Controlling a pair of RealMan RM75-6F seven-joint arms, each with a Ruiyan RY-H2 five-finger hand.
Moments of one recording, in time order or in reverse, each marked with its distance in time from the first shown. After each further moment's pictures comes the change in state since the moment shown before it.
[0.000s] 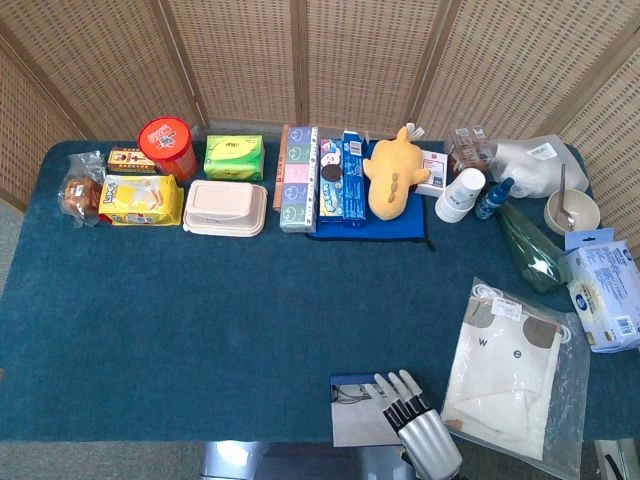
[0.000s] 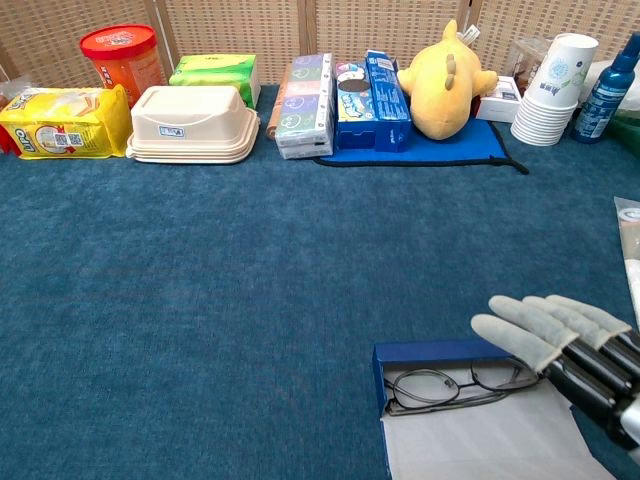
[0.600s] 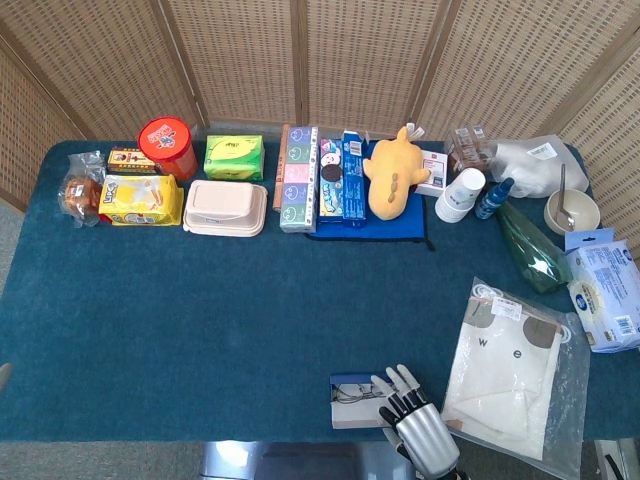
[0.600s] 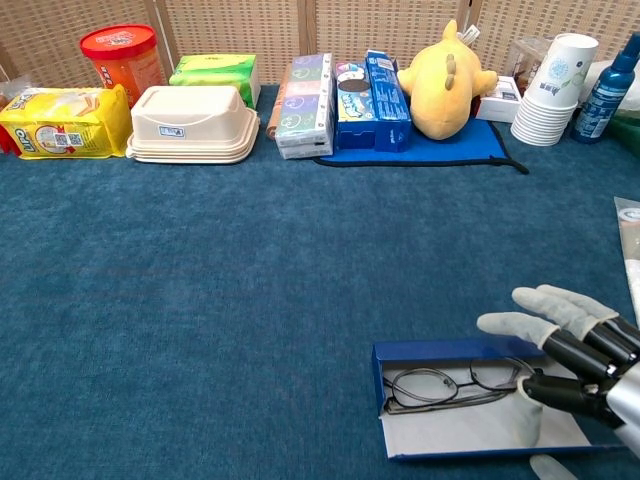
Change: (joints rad) left arm -0.020 -0.024 -0.005 0.024 -0.011 -0.041 -0.008; right arm 0.020 0.006 0.011 -0.034 0.018 -0.023 0.005
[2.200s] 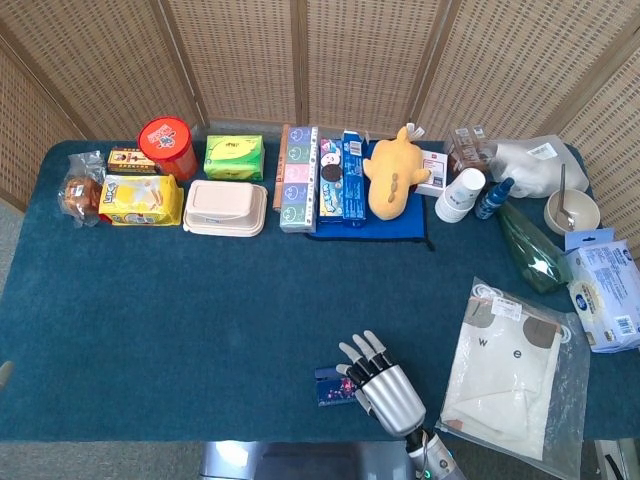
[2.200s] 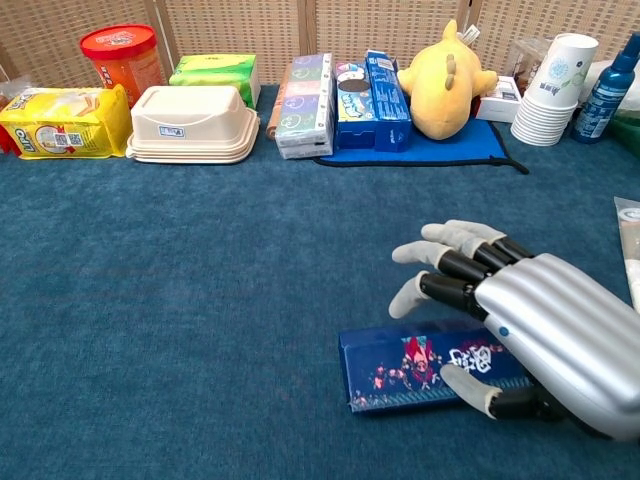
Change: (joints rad) left arm -0.008 -0.036 -0.002 0.055 -0.042 -0.045 -0.037; right arm 0.185 -0.023 0.153 -0.158 0.094 -0.222 -0.112
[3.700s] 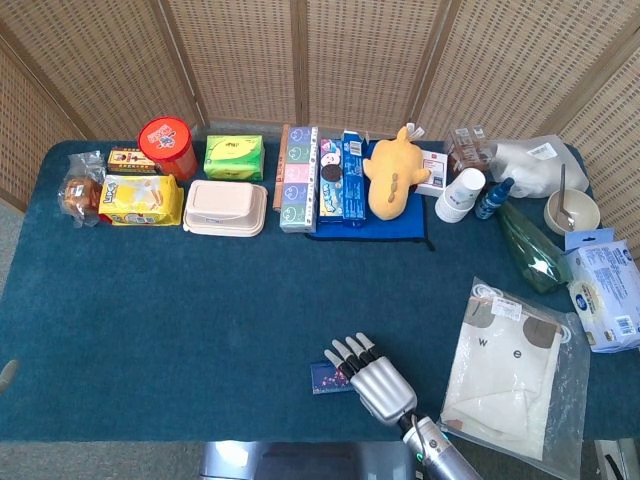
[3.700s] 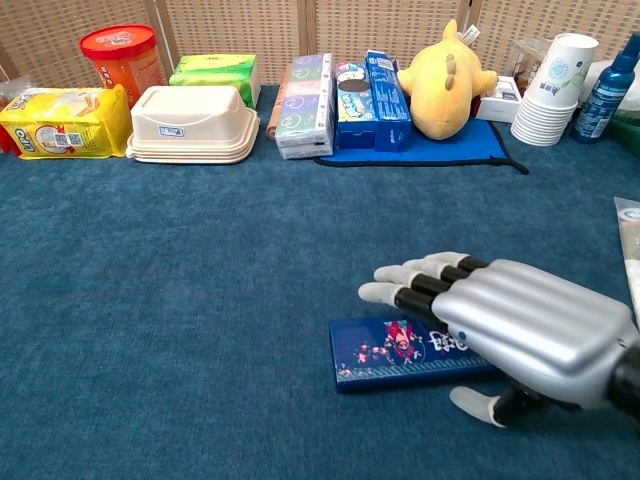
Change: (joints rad) left arm -0.009 -0.025 0.000 0.030 -0.013 -0.026 -0.016; right arm 0.155 0.219 0.068 -0.441 0.435 -0.391 -0.460
